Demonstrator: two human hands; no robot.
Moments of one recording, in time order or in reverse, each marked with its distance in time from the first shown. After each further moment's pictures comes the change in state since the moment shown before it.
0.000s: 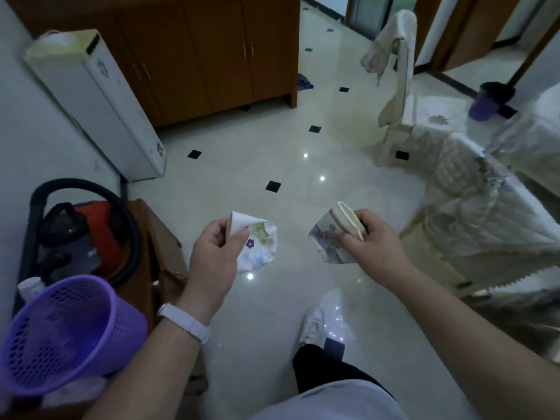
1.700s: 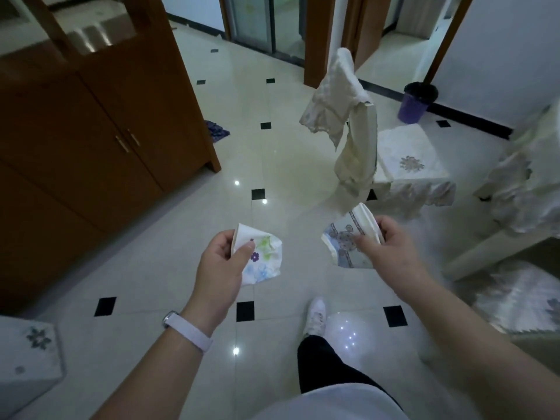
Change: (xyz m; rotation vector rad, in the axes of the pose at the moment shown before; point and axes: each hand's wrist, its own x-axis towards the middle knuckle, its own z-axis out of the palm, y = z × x) left_hand 0.812 0.074 0.327 0.074 -0.524 -0.055; right_hand 0.757 -0.001 -0.010 0.309 0.443 0.348
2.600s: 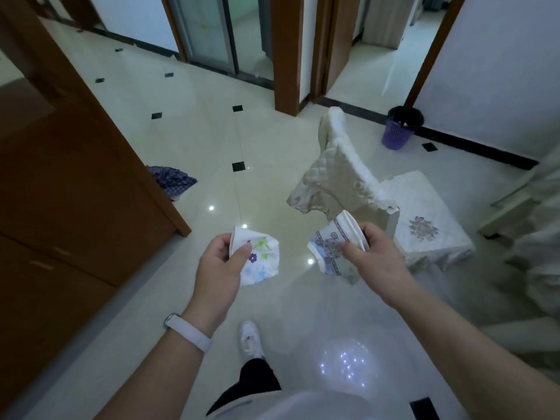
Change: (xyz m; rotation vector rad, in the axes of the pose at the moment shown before) left_hand 0.475 0.089 0.123 -0.073 -0.132 -0.012; right_hand 0.436 -0.107 0.059 -0.028 0.084 0.065
